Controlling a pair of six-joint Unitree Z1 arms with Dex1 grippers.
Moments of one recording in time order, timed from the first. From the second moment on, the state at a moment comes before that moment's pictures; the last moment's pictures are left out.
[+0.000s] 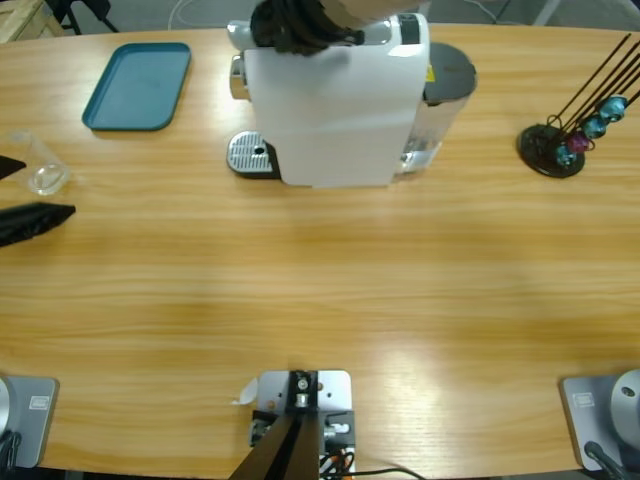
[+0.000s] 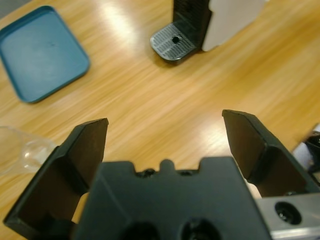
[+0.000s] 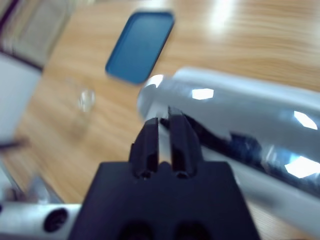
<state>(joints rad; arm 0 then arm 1) -0.75 0.94 -0.65 0.36 0.02 -0.02 0.90 1.84 -1.46 0.22 -0.09 0.56</state>
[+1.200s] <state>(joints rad) -0.30 1.27 -0.34 -0.25 0.35 -0.06 0.91 1.47 -1.30 0.54 0.00 0.41</state>
